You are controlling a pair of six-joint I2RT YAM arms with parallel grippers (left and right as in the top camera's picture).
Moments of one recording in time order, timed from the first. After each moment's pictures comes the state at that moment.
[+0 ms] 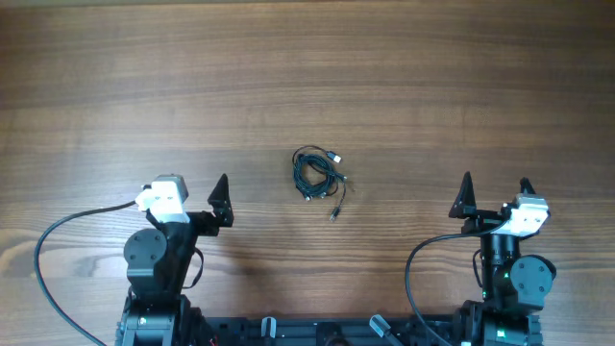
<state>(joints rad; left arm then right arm) -0.01 0.37 0.17 -0.06 0.13 -0.21 -0.19 0.03 0.01 0.00 -0.08 0.04</state>
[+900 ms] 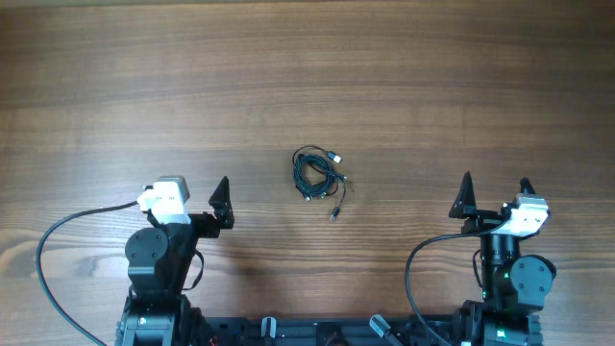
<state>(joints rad) -0.01 0.37 0.17 -0.10 0.13 -0.21 -0.19 0.03 0.01 0.00 -0.08 0.04</state>
